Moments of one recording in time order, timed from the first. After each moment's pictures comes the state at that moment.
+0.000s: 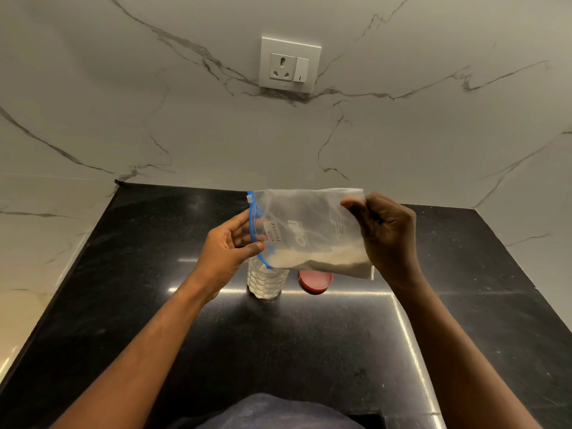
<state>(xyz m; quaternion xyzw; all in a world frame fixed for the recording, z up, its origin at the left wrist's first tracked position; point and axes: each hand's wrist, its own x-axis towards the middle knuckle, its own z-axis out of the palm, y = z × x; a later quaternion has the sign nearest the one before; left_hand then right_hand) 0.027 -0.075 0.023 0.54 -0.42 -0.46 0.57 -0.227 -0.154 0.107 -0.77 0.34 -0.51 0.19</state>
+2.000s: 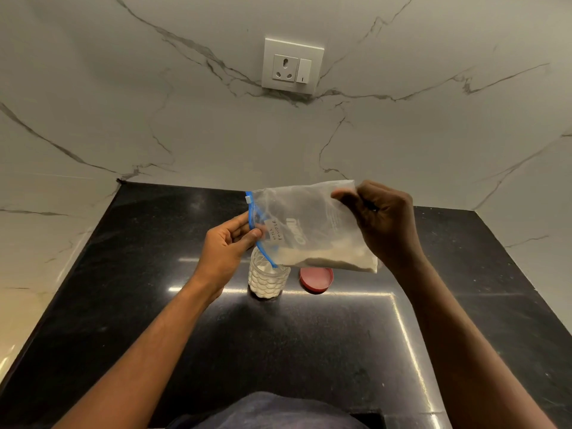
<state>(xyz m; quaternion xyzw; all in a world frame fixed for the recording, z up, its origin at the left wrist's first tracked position) 0.023 -0.076 0.021 0.52 -0.38 -0.46 0.61 -0.220 -0.159 0.128 -0.82 0.33 -0.45 0.15</state>
